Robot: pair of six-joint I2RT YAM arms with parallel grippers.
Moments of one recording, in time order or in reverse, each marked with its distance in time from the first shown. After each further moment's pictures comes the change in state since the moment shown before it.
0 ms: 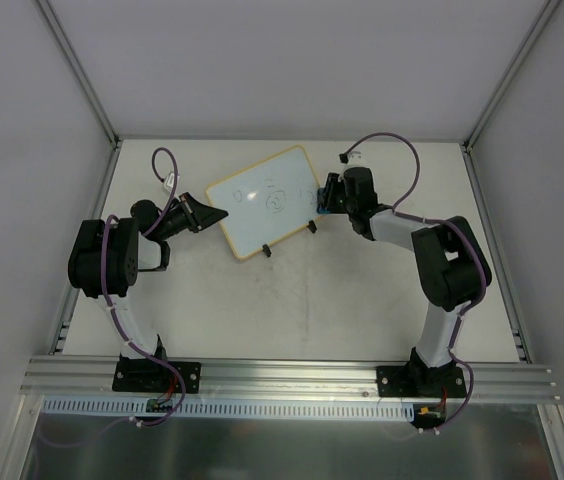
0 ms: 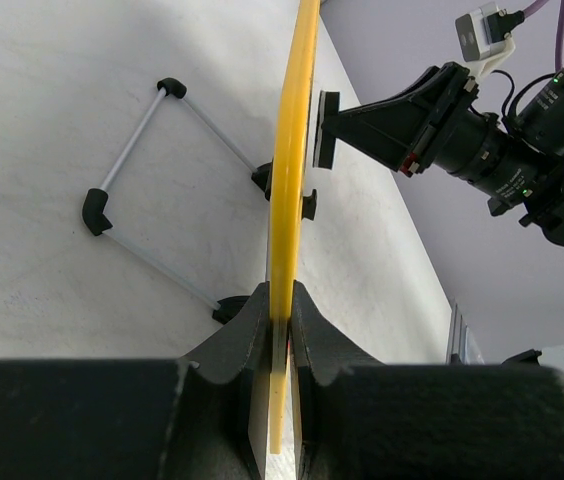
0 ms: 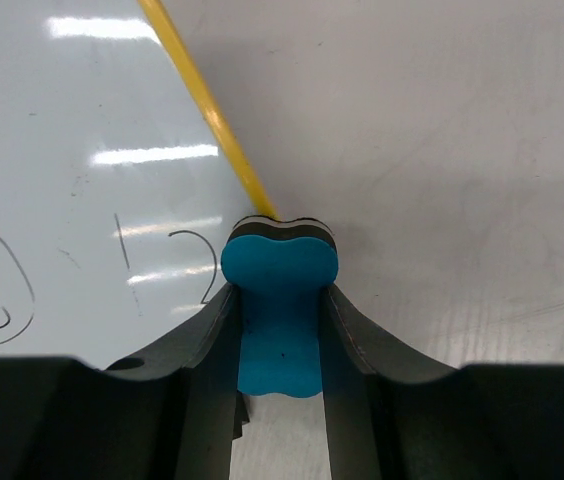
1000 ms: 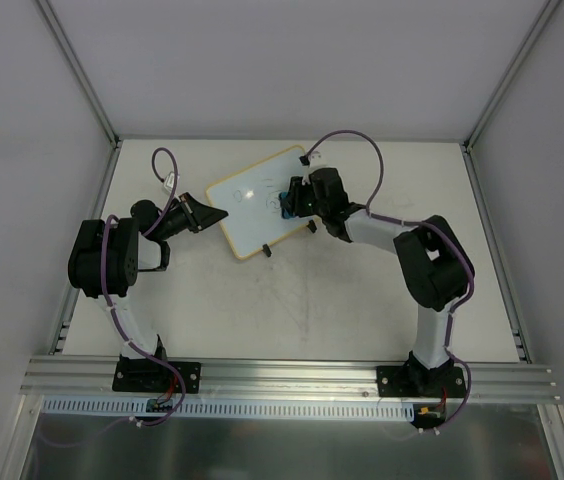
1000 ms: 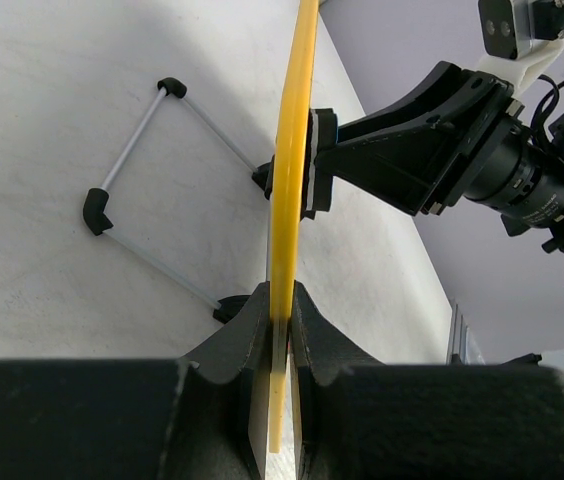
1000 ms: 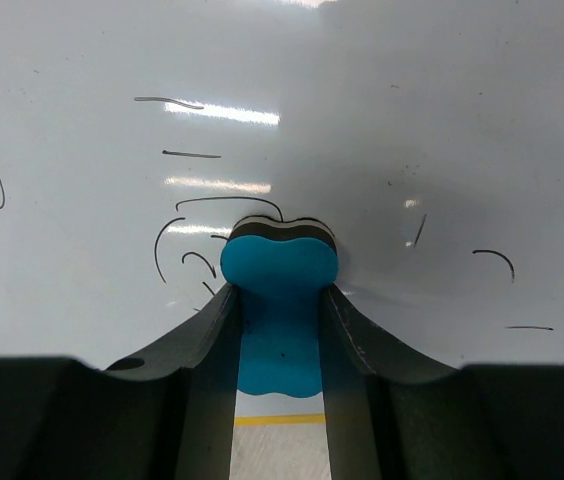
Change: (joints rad) left arm 0.000 0.000 -0.002 0.000 0.000 0.001; right arm 0.167 0.057 0.112 -0.011 -0.103 -0.004
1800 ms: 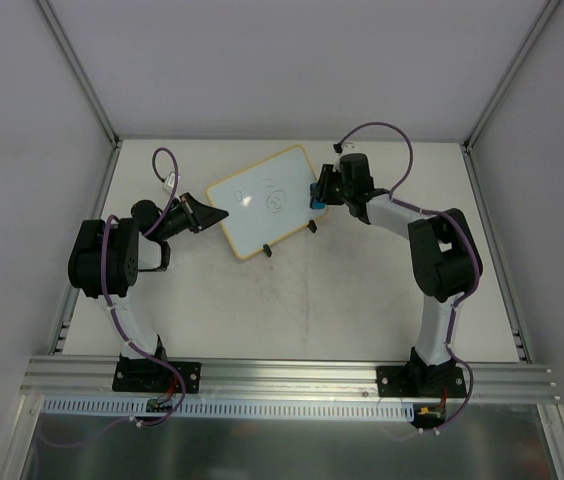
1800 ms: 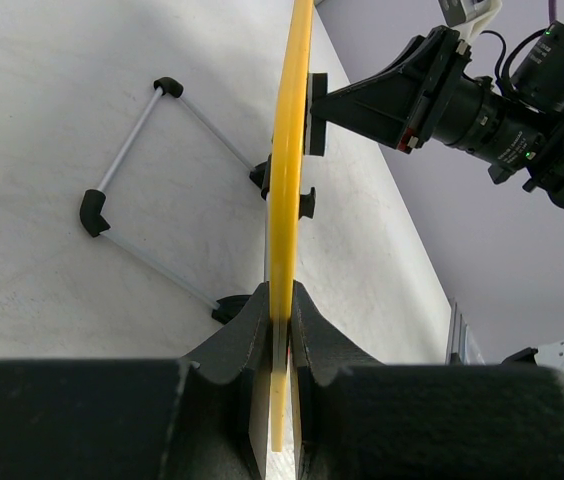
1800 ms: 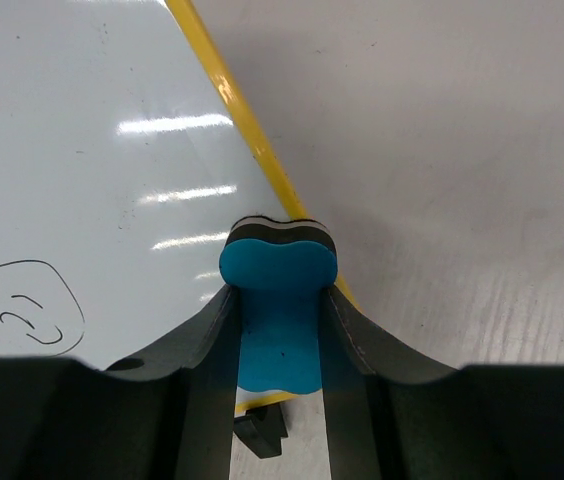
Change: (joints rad) left arm 0.000 0.000 0.000 0.002 0.000 0.000; right arm -0.184 0.030 0.081 -0.171 -0.024 0.031
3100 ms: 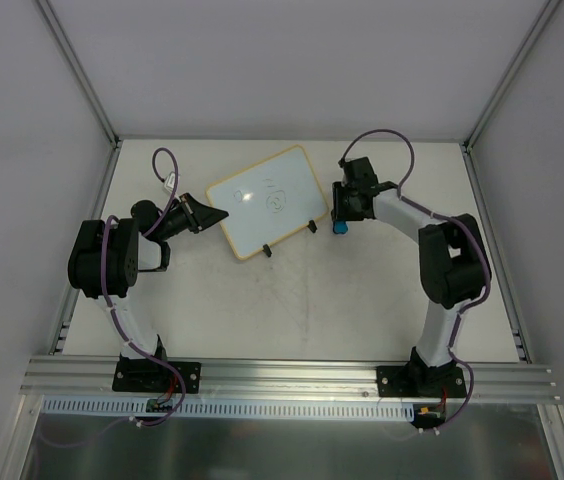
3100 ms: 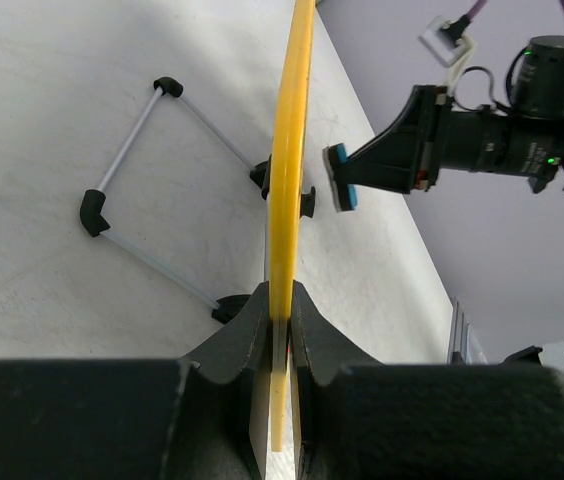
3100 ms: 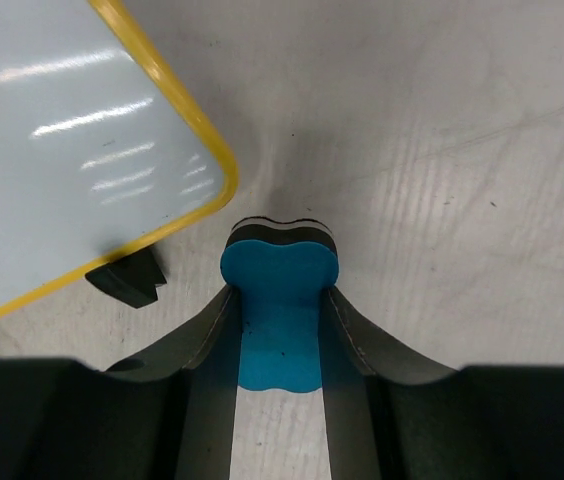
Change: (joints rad) left arm 0.000 -0.005 -0.003 0.002 0.001 0.004; right arm -0.012 -0.049 0.038 -0.464 0.113 -0.109
